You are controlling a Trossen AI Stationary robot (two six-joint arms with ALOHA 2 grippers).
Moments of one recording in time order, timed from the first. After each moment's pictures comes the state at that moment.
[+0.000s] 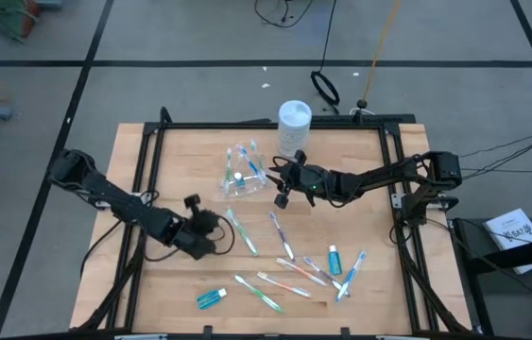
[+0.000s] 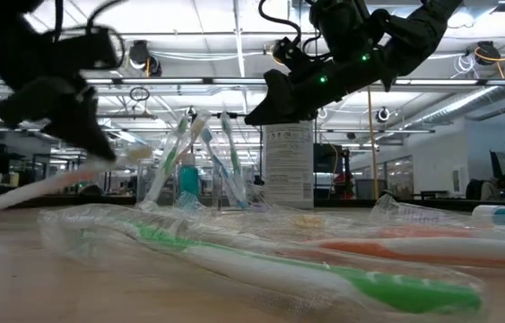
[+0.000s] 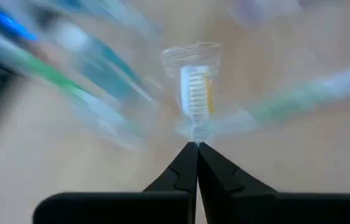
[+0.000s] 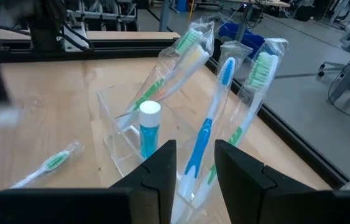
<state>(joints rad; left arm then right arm) -0.48 1.35 0.66 -0.44 -0.75 -0.55 -0.09 1.68 0.82 0.57 0.34 -0.03</state>
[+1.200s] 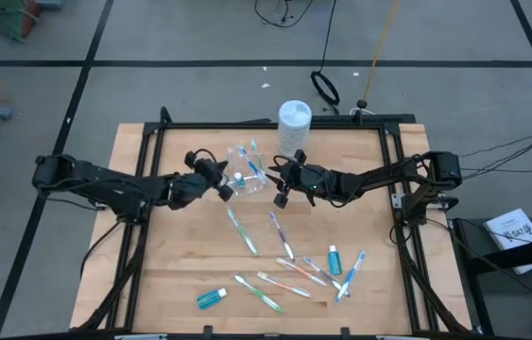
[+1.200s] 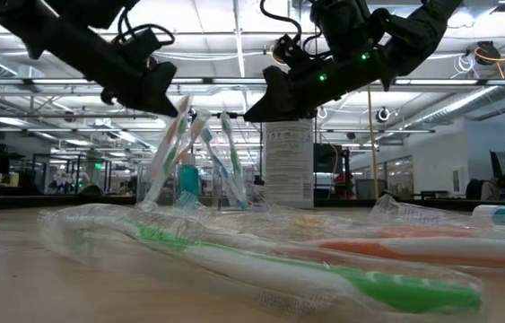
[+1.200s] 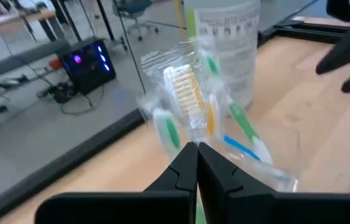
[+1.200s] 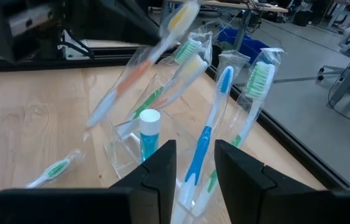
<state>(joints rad) 0.00 1.19 0.51 0.24 -0.79 -0.20 -0.09 1.68 0.82 0.60 0.34 -0.03</state>
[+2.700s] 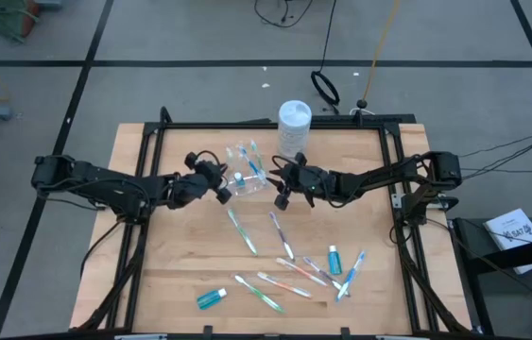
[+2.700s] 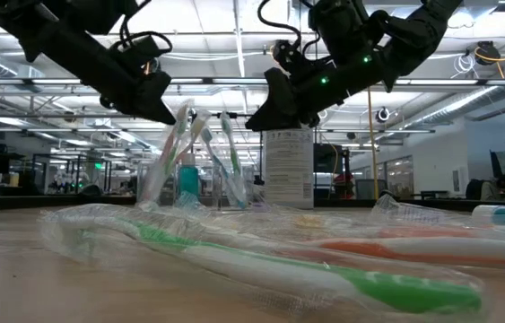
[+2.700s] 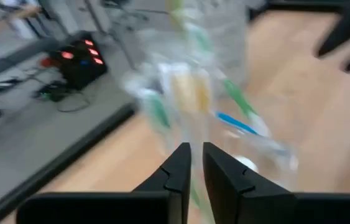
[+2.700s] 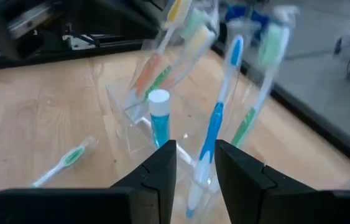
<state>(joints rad) 0.01 1.19 0.51 0.16 -0.73 -0.16 -0.09 1.68 0.82 0.52 0.31 0.10</state>
